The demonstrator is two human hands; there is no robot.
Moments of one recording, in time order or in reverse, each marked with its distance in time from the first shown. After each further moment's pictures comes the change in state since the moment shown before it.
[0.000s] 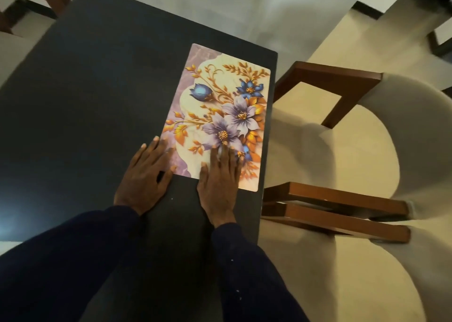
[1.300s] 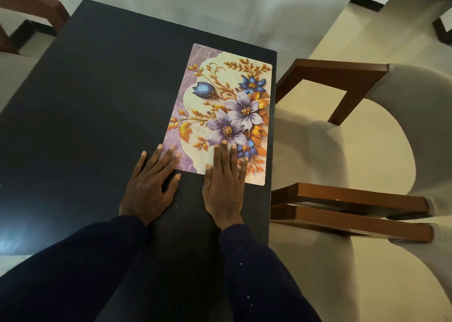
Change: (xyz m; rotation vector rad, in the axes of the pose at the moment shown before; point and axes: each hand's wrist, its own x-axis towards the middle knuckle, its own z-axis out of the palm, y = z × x) left_hand 0.001 0.005 0.005 0.022 0.047 0.041; right_hand 0.006 0.006 0.010 -0.029 0.059 -0.017
